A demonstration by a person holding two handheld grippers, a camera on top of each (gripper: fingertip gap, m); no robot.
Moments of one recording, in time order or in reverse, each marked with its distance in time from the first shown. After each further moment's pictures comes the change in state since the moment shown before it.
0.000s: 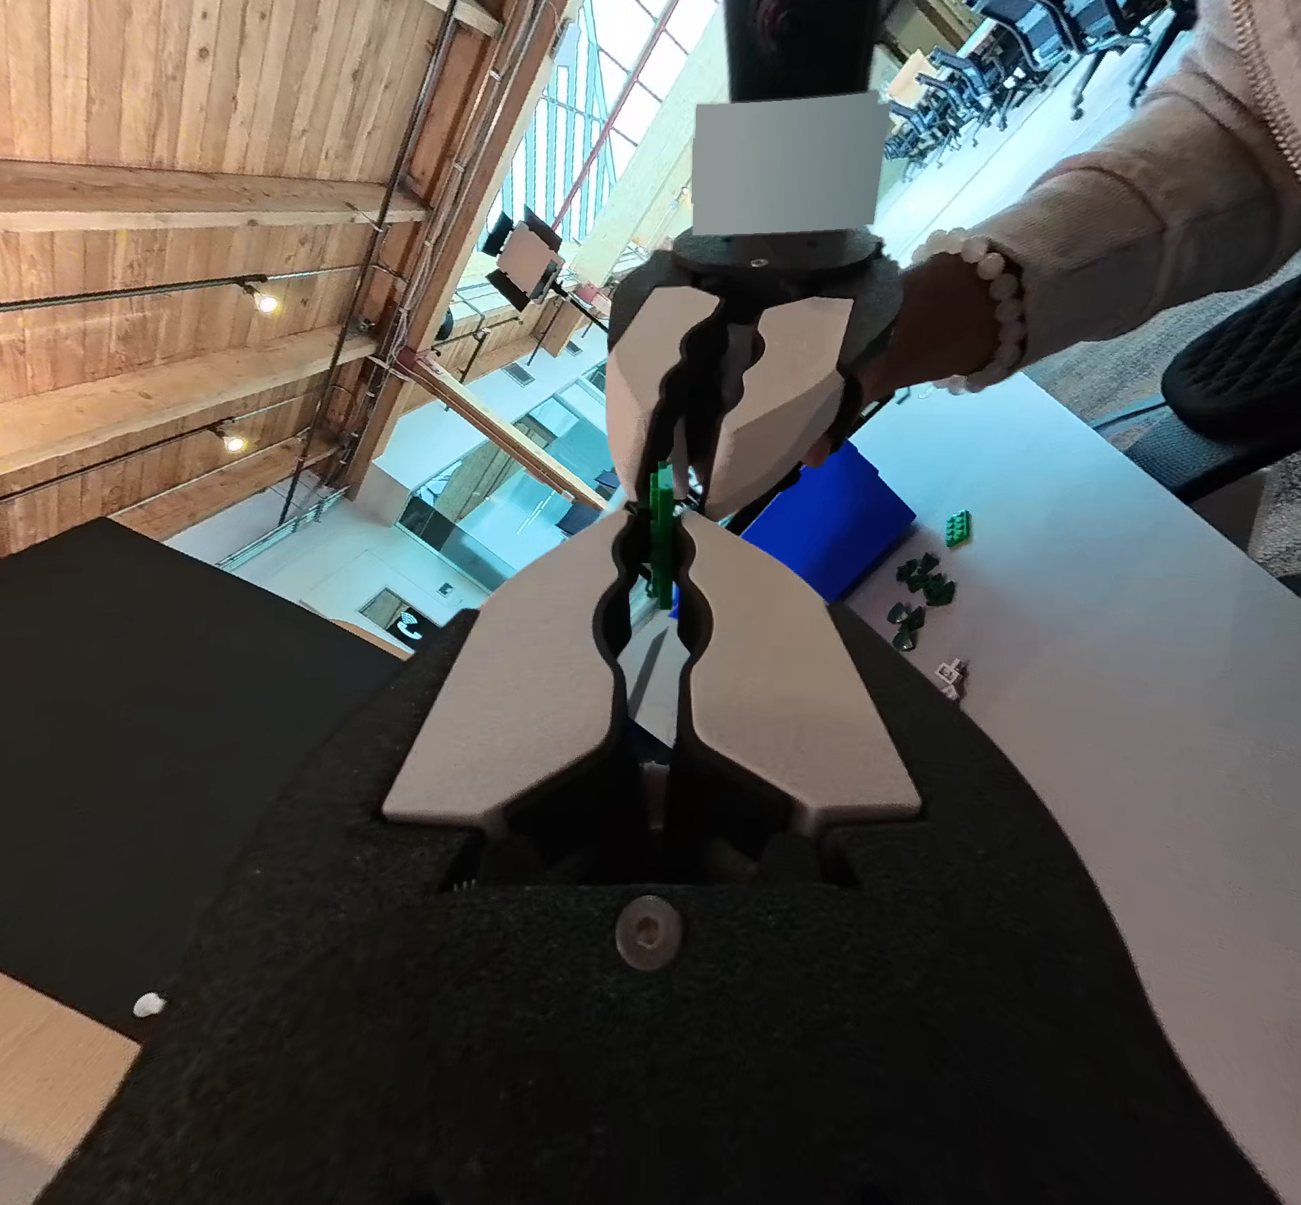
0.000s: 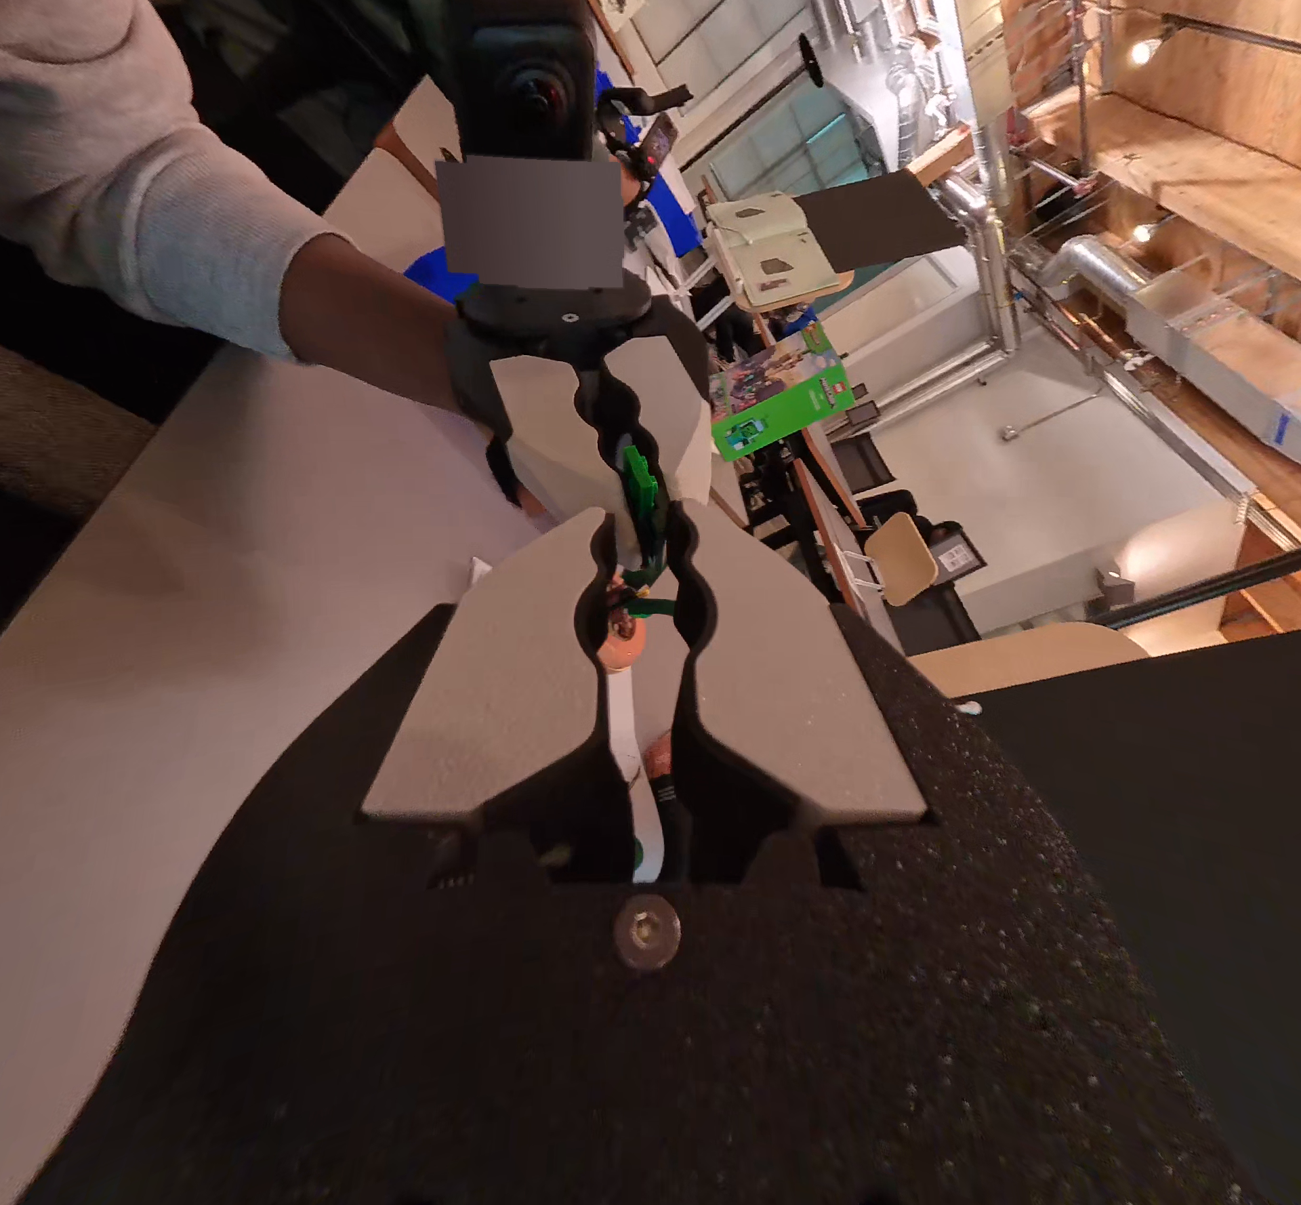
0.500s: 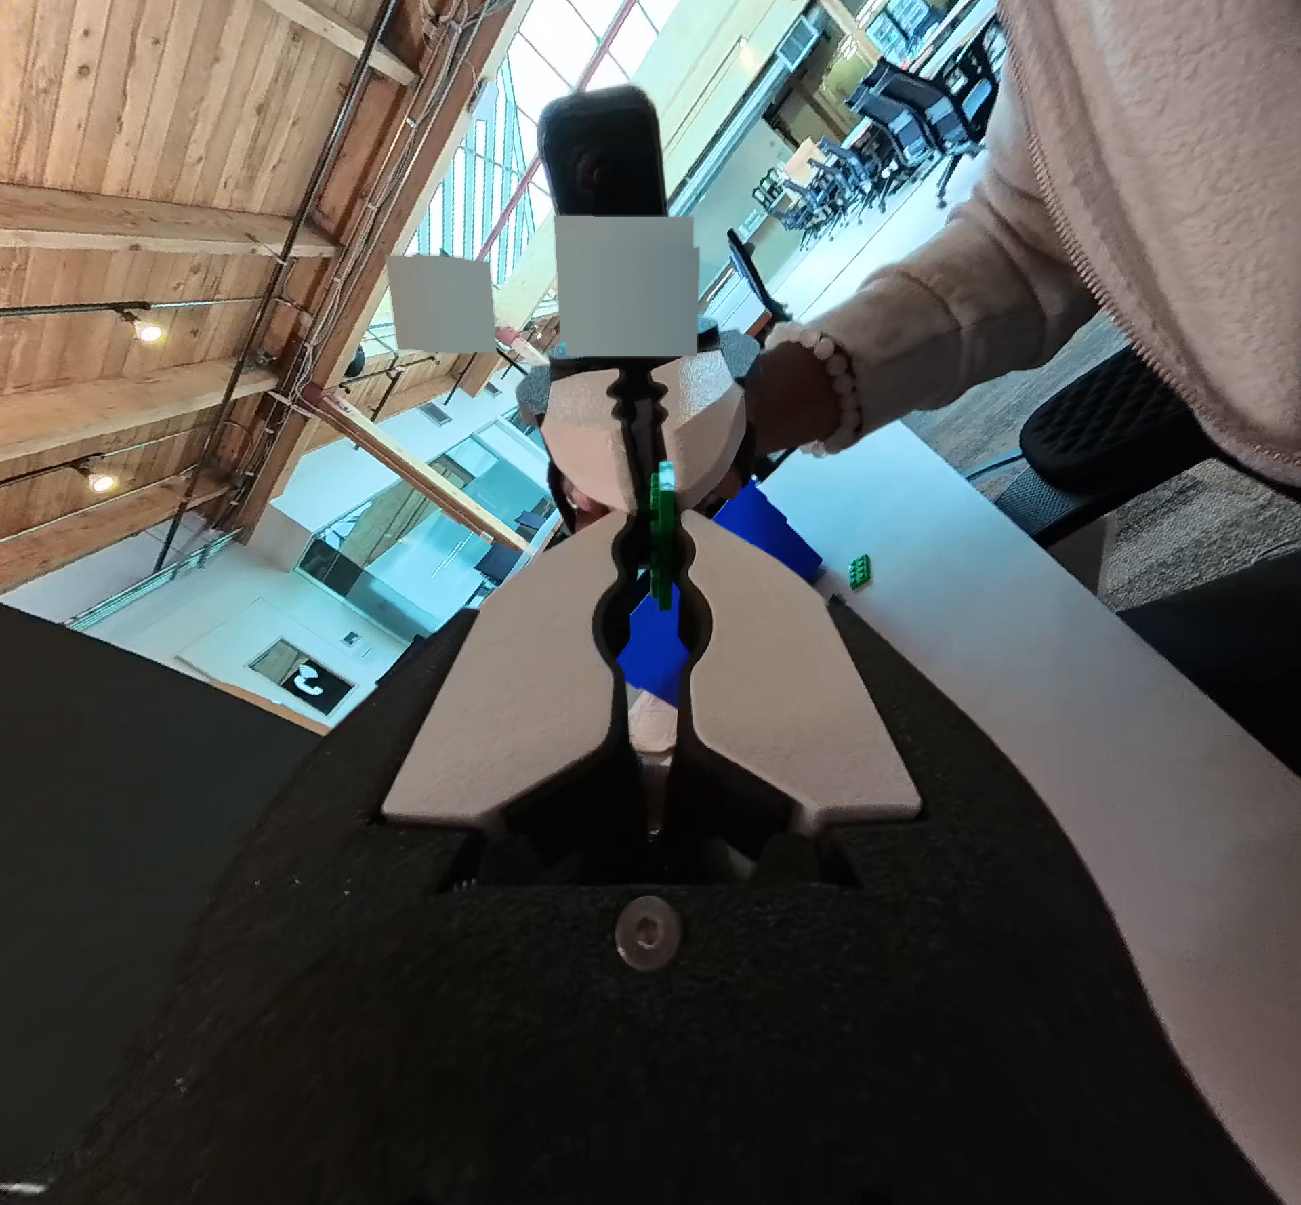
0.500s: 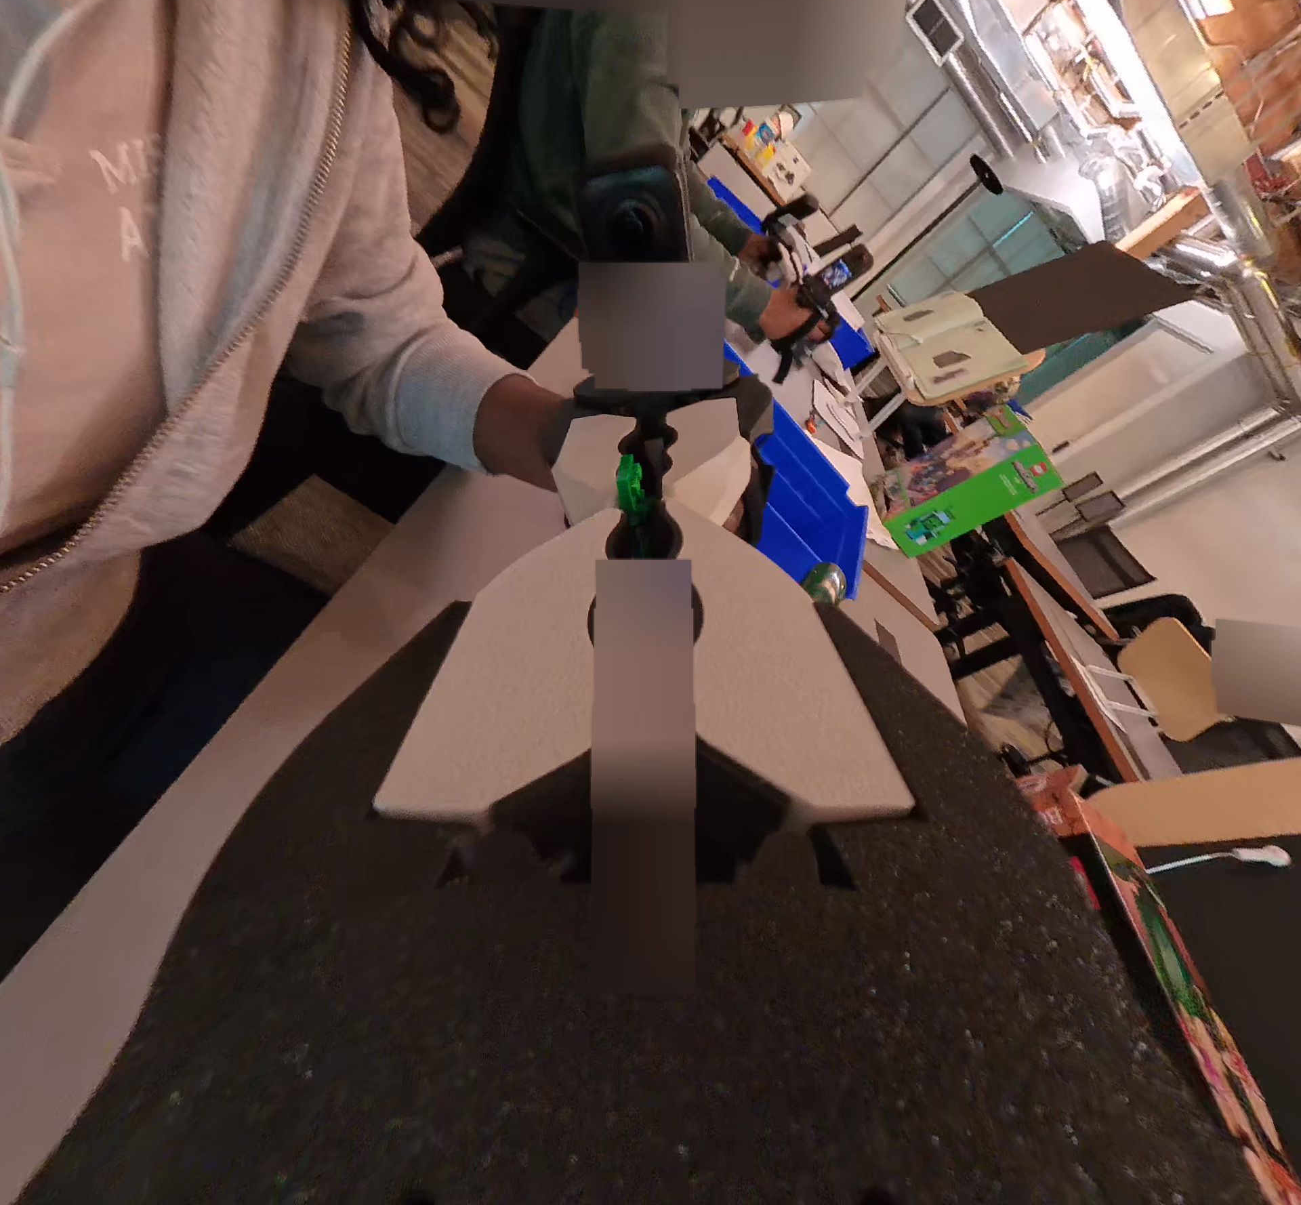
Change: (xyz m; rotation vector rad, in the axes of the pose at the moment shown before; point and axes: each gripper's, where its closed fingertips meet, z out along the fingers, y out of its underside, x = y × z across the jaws) left arm 0.024 -0.016 0.004 0.076 0.125 -0.065; right arm -0.016 -0.014 -0.012 0.207 -0.275 0.198
